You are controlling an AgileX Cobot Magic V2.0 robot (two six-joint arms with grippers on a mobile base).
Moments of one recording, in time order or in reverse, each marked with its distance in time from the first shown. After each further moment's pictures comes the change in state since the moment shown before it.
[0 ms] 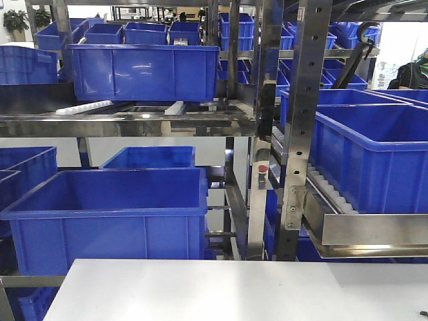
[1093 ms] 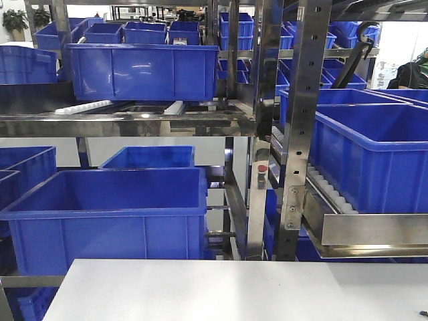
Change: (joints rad) left arm 0.000 0.074 -0.216 -0.024 -0.265 -0.042; right arm 0.000 0.099 -0.252 0.000 -0.205 -0.067
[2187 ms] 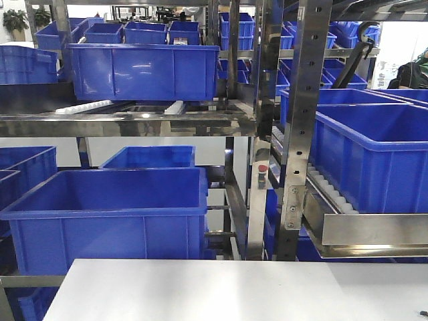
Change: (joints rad) left arm 0.000 0.890 -0.502 -0.003 -0.229 0.007; right arm 0.000 0.756 -0.457 0.054 0.000 -0.046
